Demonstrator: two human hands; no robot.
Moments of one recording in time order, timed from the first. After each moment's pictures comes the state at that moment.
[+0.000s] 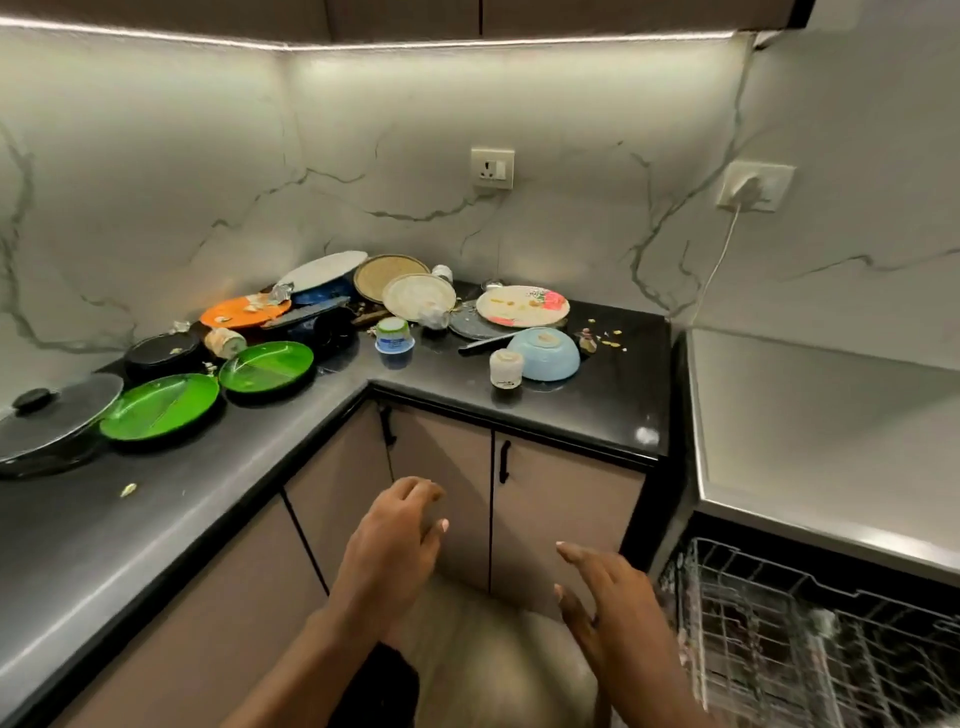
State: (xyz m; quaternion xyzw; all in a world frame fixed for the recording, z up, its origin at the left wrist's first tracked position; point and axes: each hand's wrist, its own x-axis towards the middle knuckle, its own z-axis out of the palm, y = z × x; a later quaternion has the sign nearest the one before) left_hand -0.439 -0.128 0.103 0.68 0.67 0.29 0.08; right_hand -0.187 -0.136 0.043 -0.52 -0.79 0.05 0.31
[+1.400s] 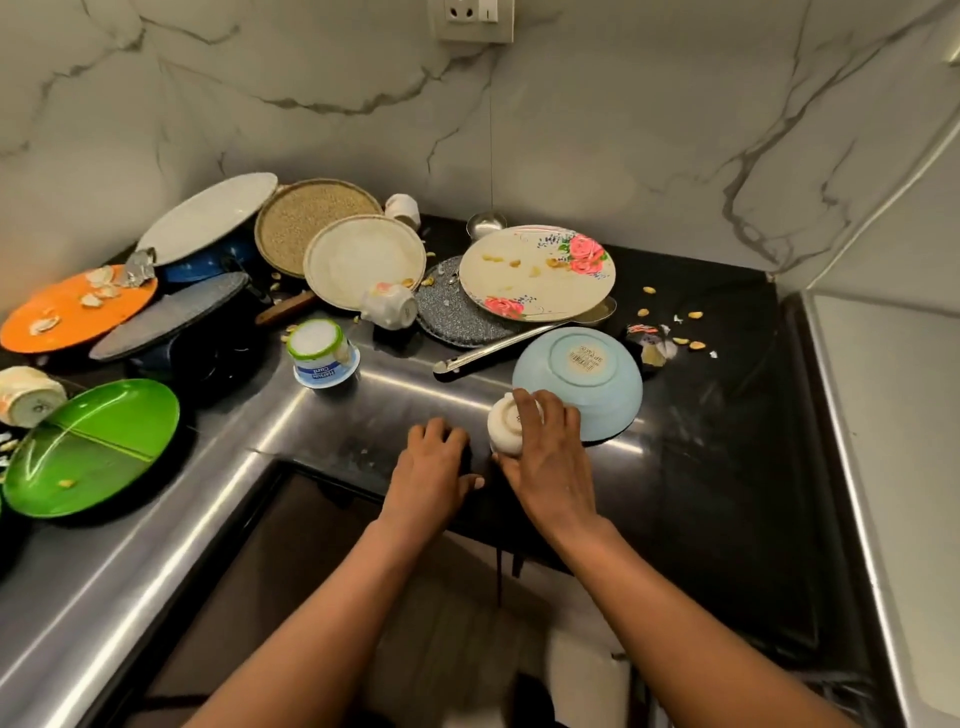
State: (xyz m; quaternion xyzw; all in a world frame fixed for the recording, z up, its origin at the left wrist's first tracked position) left_hand -0.469 0.290 0.006 0.73 0.67 0.07 0.10; right_hand -0.313 0.309 0.000 -0.59 -0.77 0.09 0.24
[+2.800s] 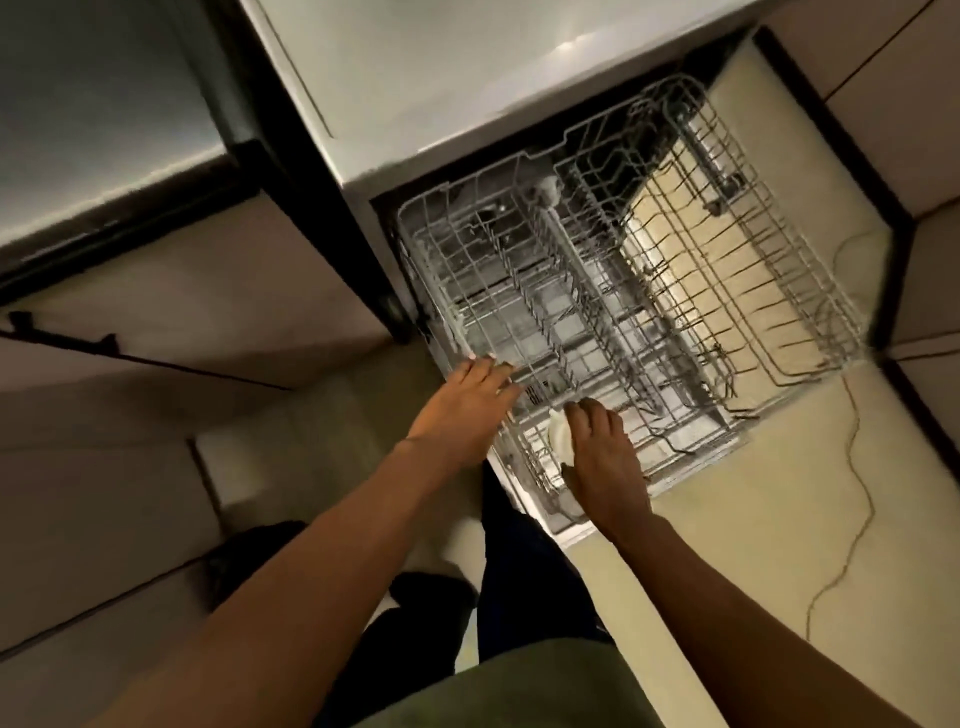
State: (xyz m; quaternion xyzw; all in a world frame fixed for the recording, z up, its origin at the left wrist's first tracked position) left_hand -0.124 -0.039 -0.143 0.98 0.11 -0.18 0.07; right_hand -0.019 -0.216 -0.182 -0.86 -0.46 0.22 0.02
